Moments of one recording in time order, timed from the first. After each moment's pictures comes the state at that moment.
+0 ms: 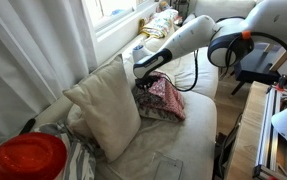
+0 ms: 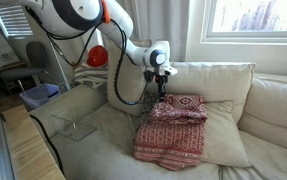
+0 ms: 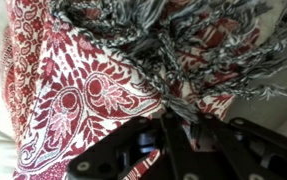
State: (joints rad) arm 0.10 1.47 -0.15 -0.85 0.12 2.23 0.75
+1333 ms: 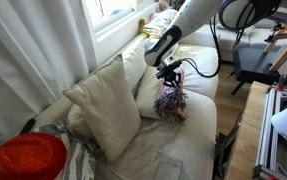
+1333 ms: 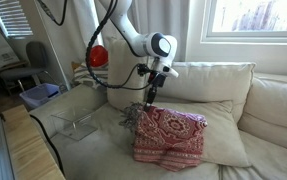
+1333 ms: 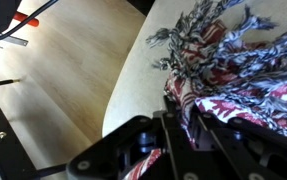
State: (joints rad) arm 0.11 1.09 -0.24 -1.40 0.09 1.80 0.74
